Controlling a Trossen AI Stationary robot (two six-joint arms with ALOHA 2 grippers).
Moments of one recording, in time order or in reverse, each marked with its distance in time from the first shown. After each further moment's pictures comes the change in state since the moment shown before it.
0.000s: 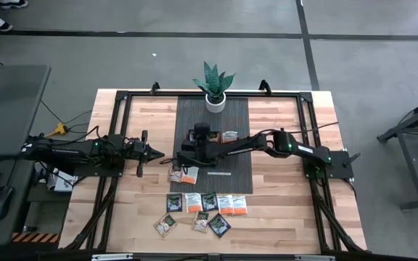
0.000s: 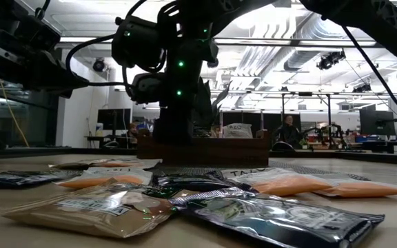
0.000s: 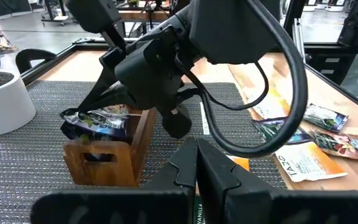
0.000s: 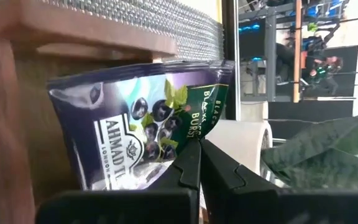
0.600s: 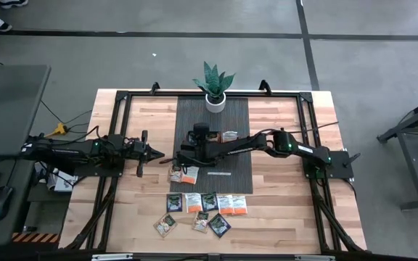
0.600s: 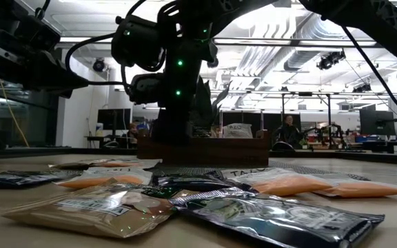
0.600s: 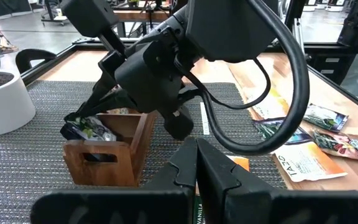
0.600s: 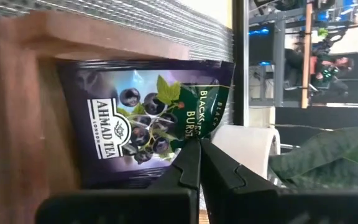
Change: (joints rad) left arm 0.000 0.000 0.000 0.000 0.000 0.000; right arm -0.001 0.000 0.003 0.012 -0.039 -0.031
